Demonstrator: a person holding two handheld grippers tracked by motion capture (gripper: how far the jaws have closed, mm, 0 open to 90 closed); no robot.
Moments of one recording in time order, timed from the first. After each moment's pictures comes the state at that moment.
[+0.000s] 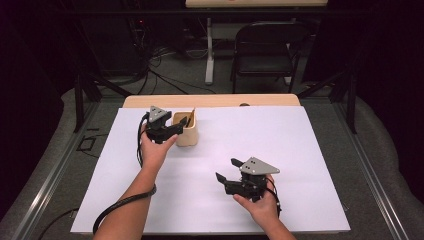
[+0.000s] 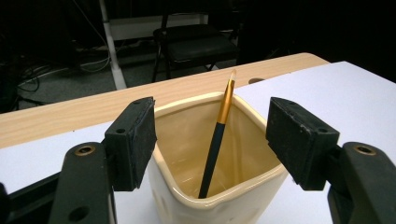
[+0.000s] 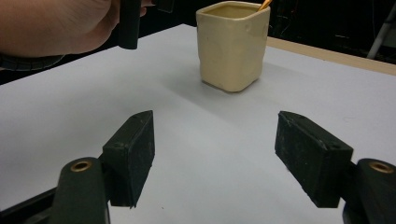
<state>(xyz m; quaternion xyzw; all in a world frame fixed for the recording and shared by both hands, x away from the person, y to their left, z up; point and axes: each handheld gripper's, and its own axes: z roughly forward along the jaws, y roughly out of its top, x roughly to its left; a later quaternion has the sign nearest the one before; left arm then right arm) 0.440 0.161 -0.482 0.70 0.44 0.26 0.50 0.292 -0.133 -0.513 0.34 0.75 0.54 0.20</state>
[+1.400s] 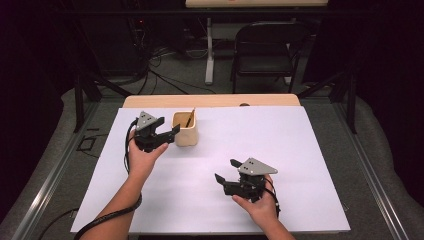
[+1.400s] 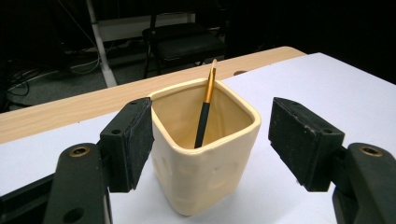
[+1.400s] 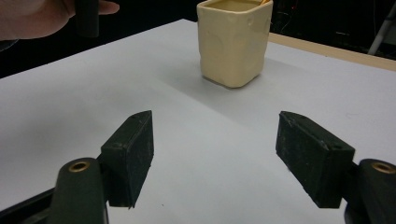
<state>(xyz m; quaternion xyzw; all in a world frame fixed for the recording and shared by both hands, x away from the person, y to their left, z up) 0.405 0.184 -0.469 0.72 0.42 0.25 0.50 0.292 -0.130 -0.517 0.34 0.75 0.53 0.20</state>
